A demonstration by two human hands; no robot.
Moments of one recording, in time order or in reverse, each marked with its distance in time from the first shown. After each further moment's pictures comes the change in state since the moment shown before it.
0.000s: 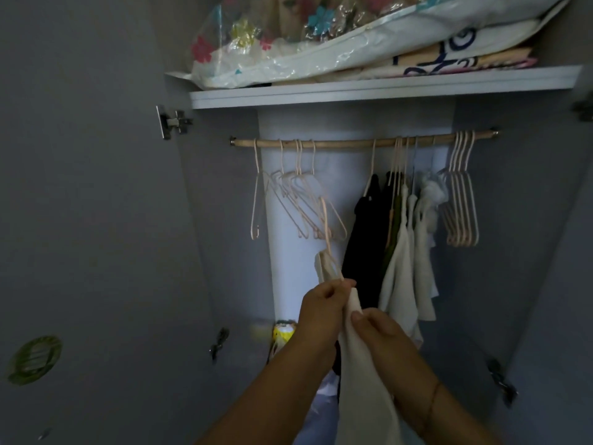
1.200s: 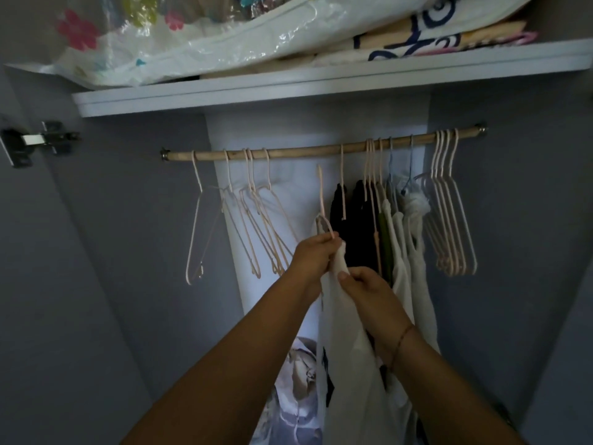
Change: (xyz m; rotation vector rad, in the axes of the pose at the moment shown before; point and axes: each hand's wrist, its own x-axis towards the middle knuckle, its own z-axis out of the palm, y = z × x) left_hand 0.224 0.042 0.076 -0.030 -0.147 0.028; right_hand 0.188 -0.011 -0.059 0.056 0.149 -0.163
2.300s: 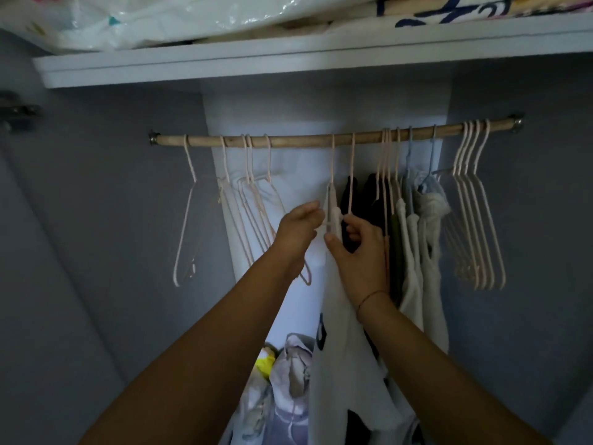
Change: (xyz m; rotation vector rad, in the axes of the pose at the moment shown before) left_hand 0.065 0.016 -0.030 0.054 0.039 0.145; right_hand 0.093 0.006 0.030 -0.117 0.278 -0.298
